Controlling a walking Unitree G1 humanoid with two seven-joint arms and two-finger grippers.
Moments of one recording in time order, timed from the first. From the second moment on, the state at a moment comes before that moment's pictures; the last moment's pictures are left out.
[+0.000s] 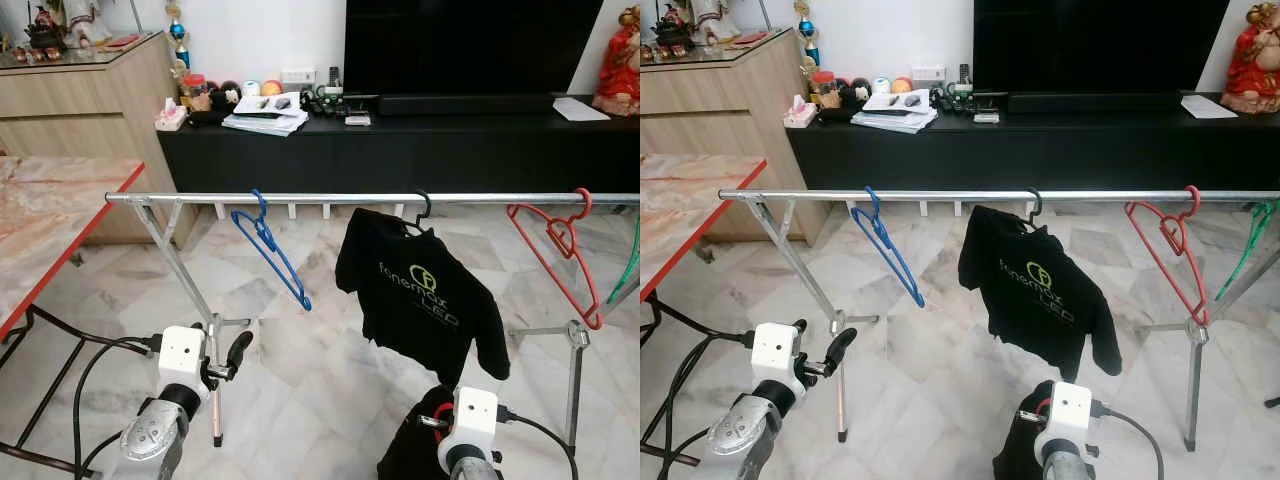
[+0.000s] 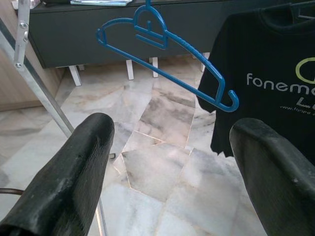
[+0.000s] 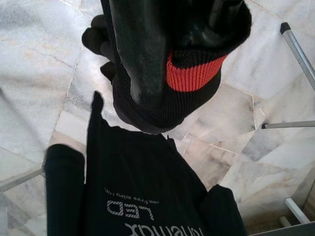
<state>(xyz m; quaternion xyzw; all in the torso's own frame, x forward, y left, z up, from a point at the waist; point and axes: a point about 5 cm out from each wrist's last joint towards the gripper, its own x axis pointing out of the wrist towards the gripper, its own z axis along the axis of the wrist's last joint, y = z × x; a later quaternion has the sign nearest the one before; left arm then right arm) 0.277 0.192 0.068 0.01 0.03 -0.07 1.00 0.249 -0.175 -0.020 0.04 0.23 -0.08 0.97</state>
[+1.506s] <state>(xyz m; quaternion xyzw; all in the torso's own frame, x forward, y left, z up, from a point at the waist) 0.283 0.187 0.074 0.02 0.03 -0.08 1.00 0.253 -0.180 -0.017 0.05 0.21 -0.08 0.97</state>
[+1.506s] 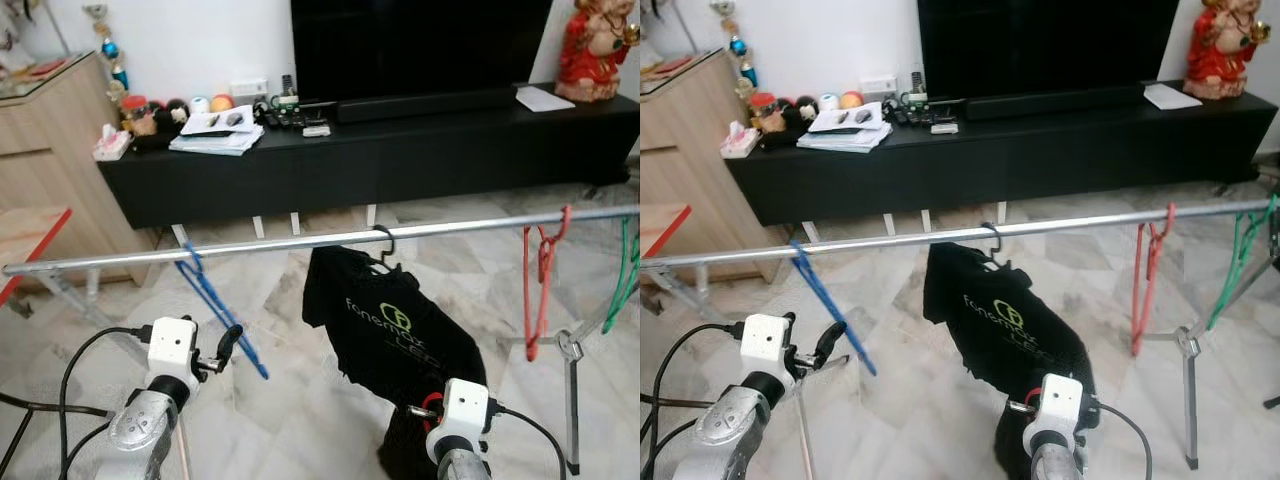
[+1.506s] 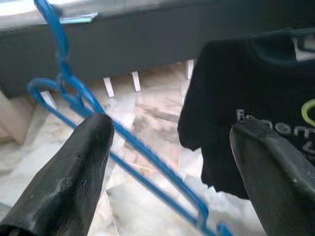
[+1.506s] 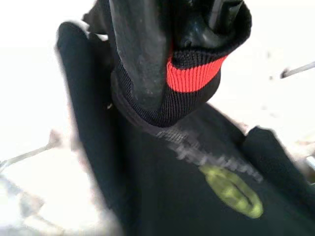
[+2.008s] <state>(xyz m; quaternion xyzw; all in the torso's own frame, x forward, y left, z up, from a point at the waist) 0.289 0.198 0.078 0.00 0.04 -0.03 1.00 0.257 -0.169 -0.014 0.05 0.20 -0.06 0.98</state>
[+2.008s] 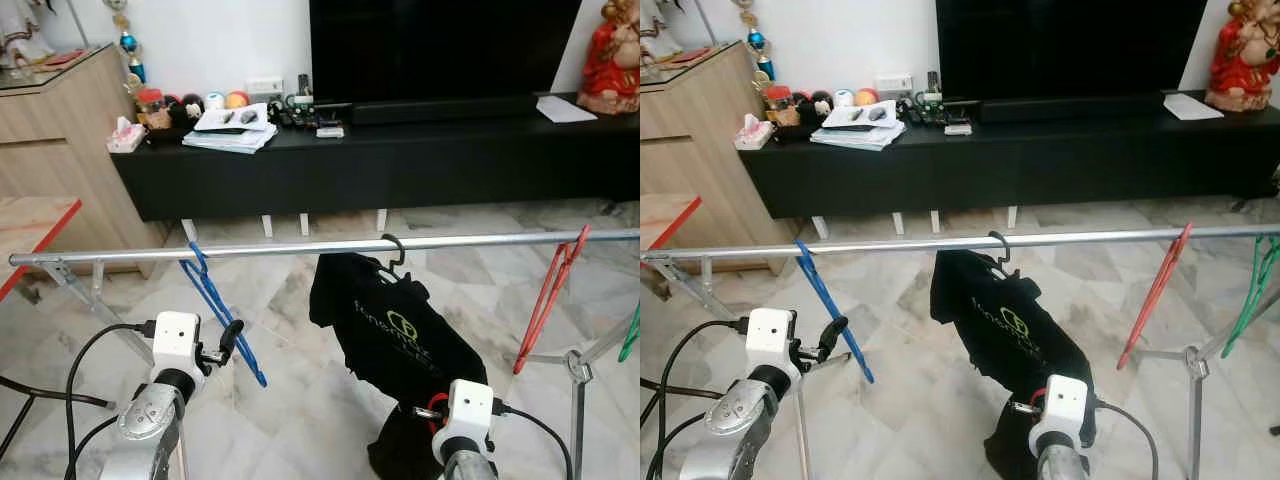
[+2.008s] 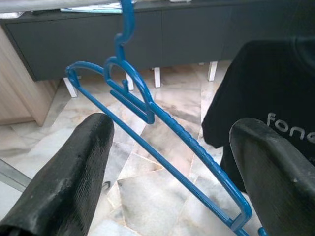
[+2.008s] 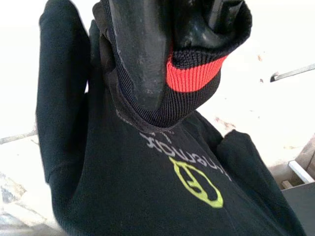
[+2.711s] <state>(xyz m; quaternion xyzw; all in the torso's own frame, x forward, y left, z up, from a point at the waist) 0.288 0.194 0.077 0.00 0.04 -0.05 1.00 0.257 -0.165 -0.015 0.04 0.20 -0.05 0.98</state>
